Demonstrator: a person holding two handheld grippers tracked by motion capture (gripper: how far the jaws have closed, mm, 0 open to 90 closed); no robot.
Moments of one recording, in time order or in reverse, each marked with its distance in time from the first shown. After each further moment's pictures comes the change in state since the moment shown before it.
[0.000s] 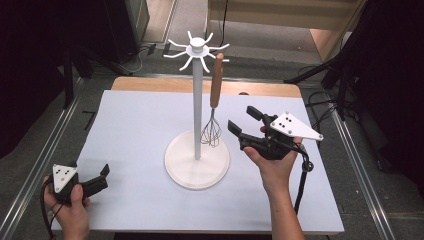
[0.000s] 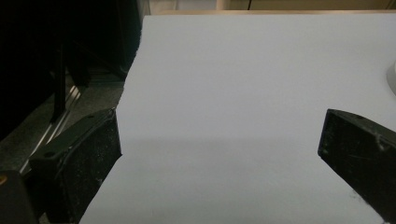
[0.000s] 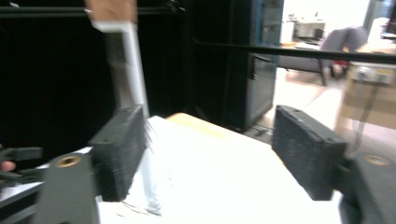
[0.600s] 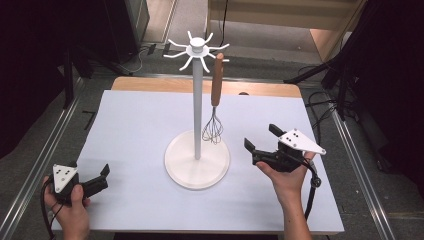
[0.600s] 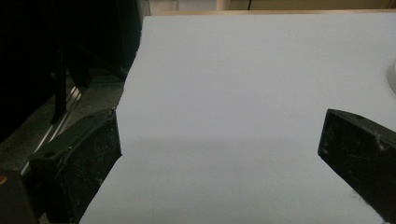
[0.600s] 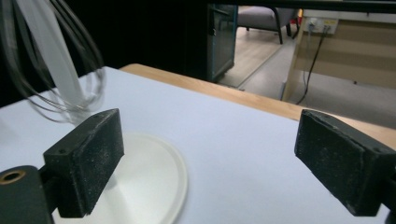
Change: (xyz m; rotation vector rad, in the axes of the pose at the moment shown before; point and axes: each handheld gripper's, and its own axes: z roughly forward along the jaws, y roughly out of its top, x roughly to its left) left arm 0.000 0.000 0.000 0.000 0.001 0.004; right arm -0.029 -0.054 -0.023 0.155 -0.175 0.004
